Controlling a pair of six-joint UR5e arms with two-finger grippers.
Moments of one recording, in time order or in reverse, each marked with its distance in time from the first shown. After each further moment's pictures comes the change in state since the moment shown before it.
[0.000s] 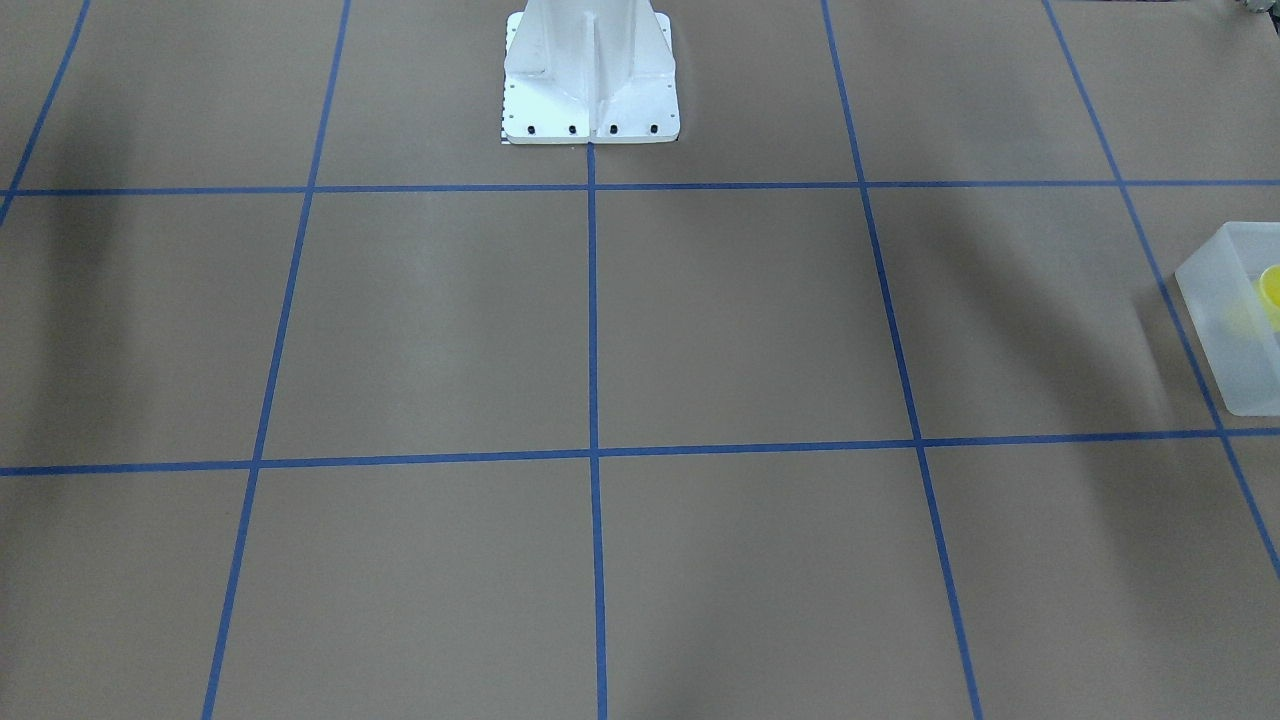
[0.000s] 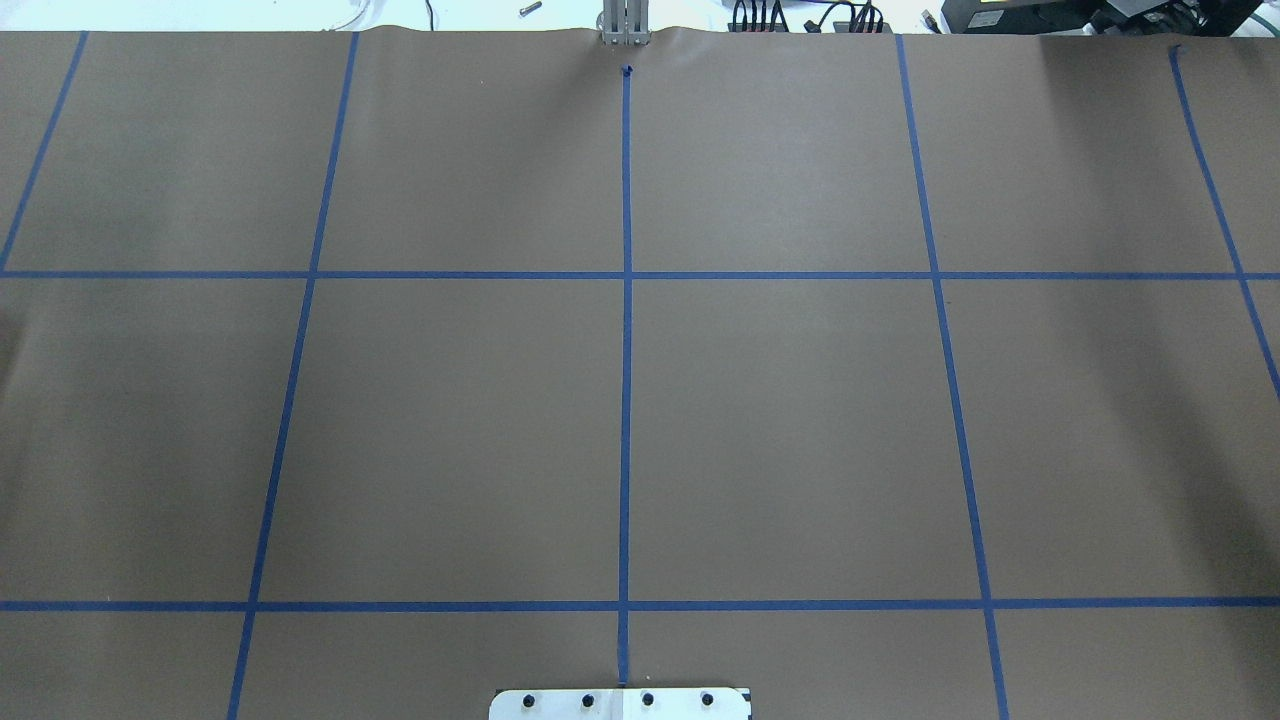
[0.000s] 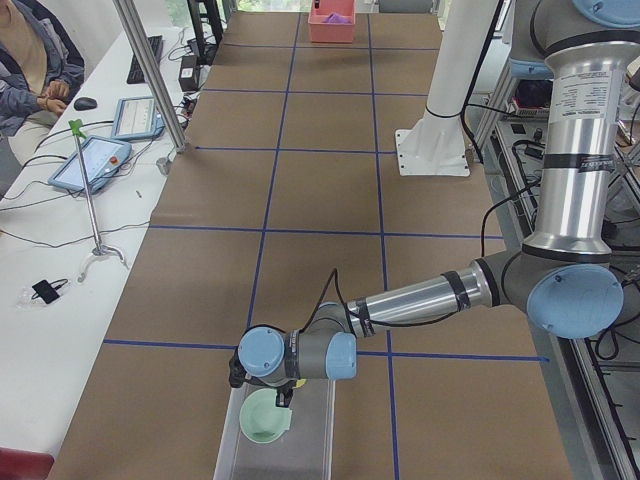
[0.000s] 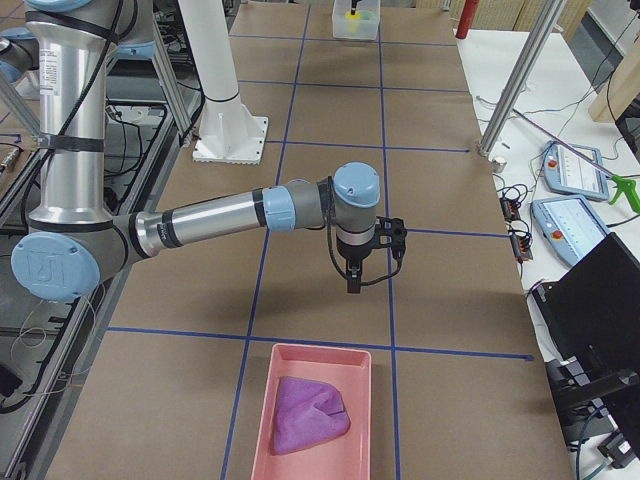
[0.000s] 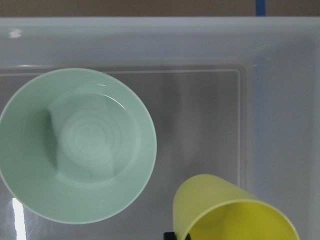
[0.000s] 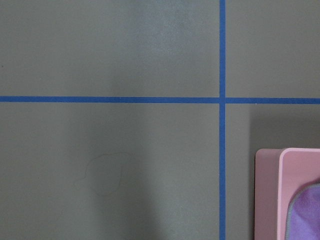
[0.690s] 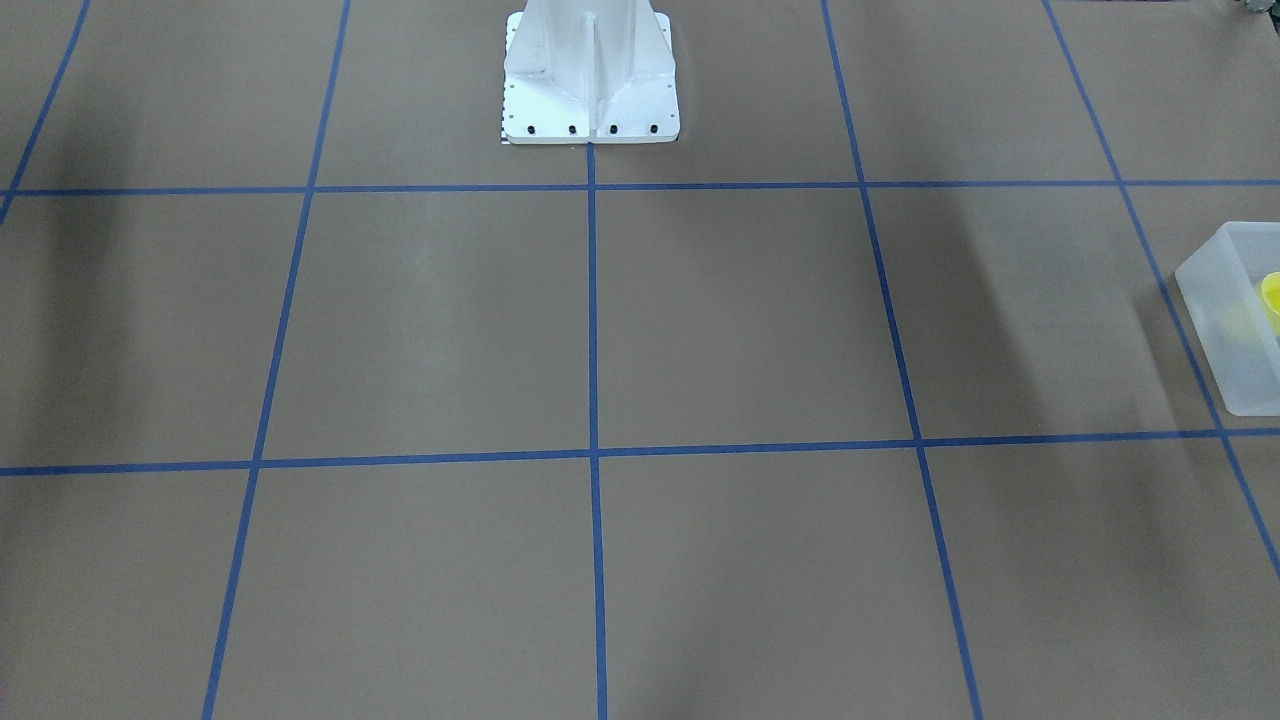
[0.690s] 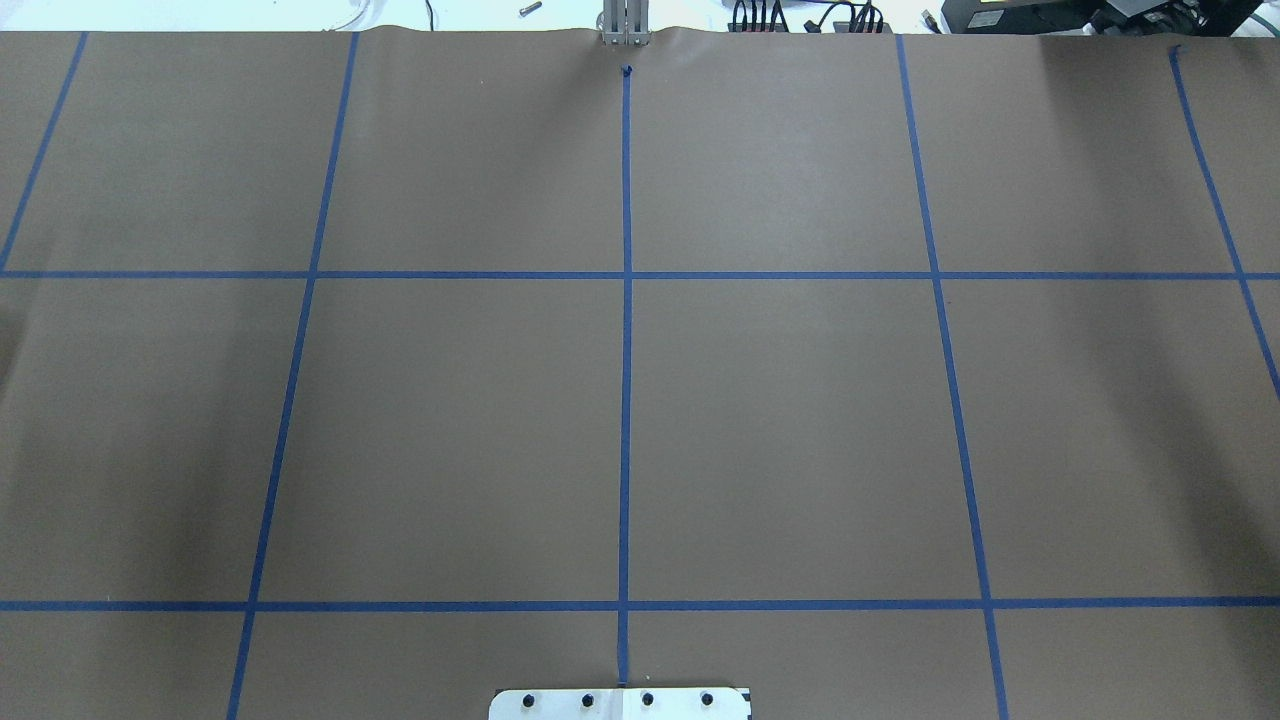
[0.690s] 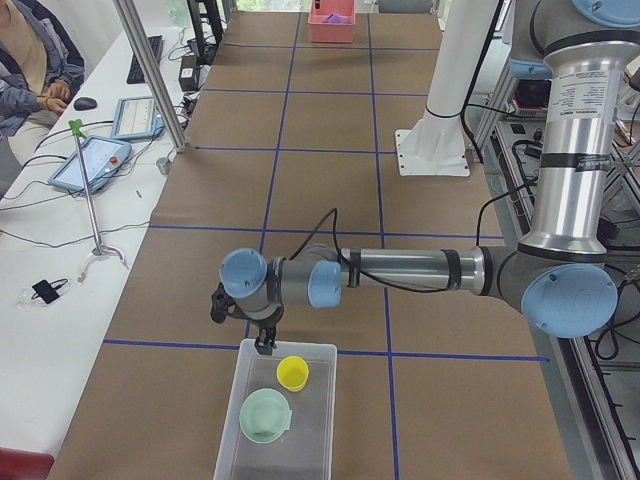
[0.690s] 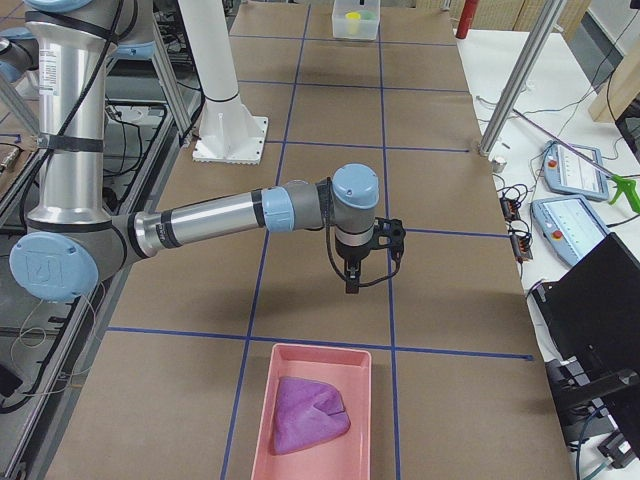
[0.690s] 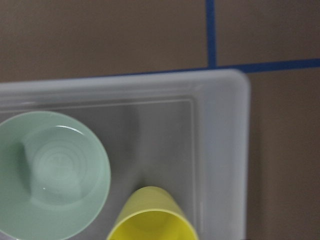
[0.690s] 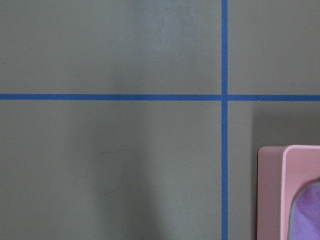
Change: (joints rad) left arm 0.004 -0.018 -0.439 0.379 0.002 -0.055; right arm -0.001 -0.007 0.001 0.000 0.006 0.001
